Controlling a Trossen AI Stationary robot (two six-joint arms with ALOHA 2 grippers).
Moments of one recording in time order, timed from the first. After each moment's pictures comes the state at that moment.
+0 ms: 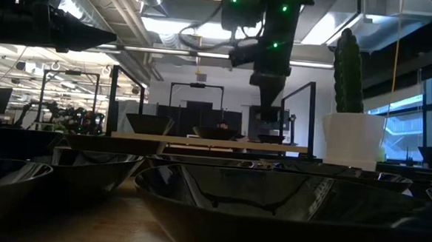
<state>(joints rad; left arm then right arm) 0.03 0.08 0.01 0.21 -0.29 0.29 -0.08 1.90 1.58 -1.09 0.58 0.12</state>
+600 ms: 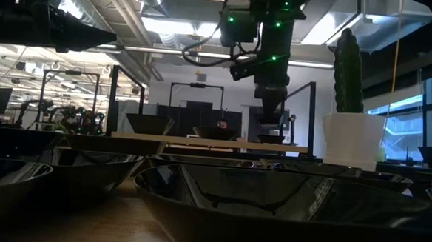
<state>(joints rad) 0.03 0.08 0.01 0.21 -0.29 0.29 -0.17 1.93 1.58 -1.09 0.57 -0.01</state>
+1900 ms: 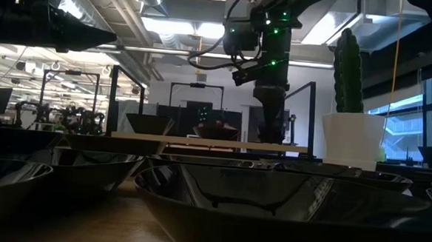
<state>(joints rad) 0.03 0.08 0.01 0.21 -0.29 0.29 -0.26 1.93 1.58 -1.08 0.40 -0.01</state>
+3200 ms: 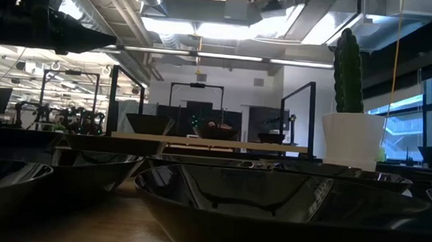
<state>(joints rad) 0.03 0.08 0.01 0.18 -0.29 0.29 0.04 0.96 1.05 -0.11 -0.22 -0.16</state>
